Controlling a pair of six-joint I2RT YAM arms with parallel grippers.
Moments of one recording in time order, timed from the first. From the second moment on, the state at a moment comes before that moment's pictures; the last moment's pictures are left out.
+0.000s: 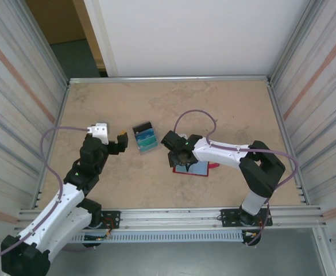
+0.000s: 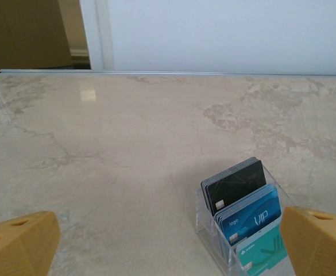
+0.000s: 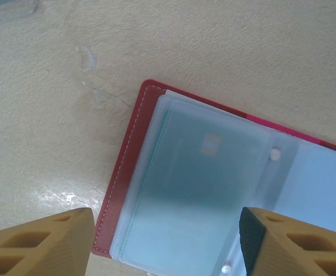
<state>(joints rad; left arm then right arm) -0.40 0.70 0.46 -0.07 -0.28 -0.17 0.92 1.70 1.10 -0.69 0.23 0.71</state>
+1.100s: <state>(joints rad) -0.40 0.70 0.43 -0.06 -0.31 -0.23 0.88 1.75 1.09 -0.65 0.18 0.73</state>
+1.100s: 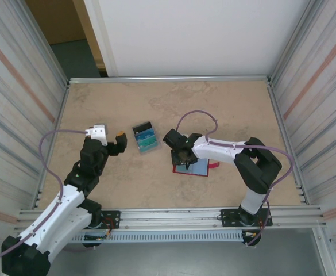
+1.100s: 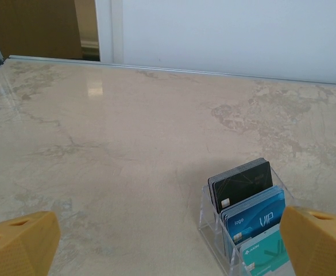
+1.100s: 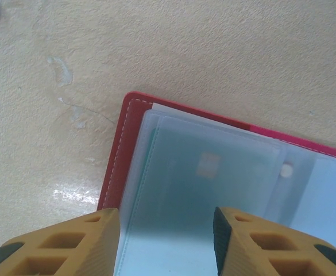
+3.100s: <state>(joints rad) -0.40 0.63 0.44 -0.10 -0.28 -0.22 0.89 1.61 0.94 -0.55 0.06 0.57</state>
